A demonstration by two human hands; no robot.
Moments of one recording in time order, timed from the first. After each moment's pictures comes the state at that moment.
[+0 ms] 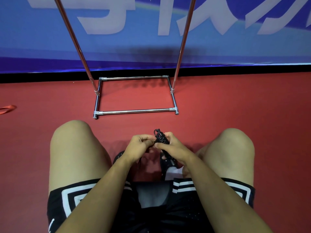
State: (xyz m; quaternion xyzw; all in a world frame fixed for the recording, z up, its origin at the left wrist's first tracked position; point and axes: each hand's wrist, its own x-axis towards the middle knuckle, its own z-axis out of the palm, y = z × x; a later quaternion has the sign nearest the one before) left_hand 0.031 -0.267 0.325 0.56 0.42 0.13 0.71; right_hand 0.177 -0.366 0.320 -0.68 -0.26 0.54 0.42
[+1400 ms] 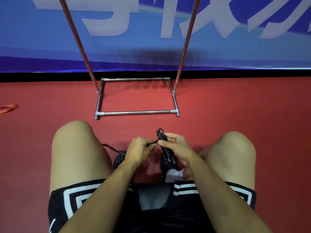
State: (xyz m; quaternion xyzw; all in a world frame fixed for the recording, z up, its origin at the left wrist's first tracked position) left_hand 0.027 -0.263 0.311 0.79 0.41 0.09 0.44; right_hand 0.185 -0.363 0.312 -0.66 -0.21 0.51 0.51
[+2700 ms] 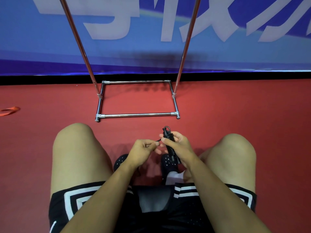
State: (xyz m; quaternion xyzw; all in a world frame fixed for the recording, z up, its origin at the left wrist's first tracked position) left_hand 0.031 -0.269 0.320 0.65 0.39 0.12 0.64; right_hand 0.179 -0.365 0.331 -0.63 -0.18 0.49 0.57
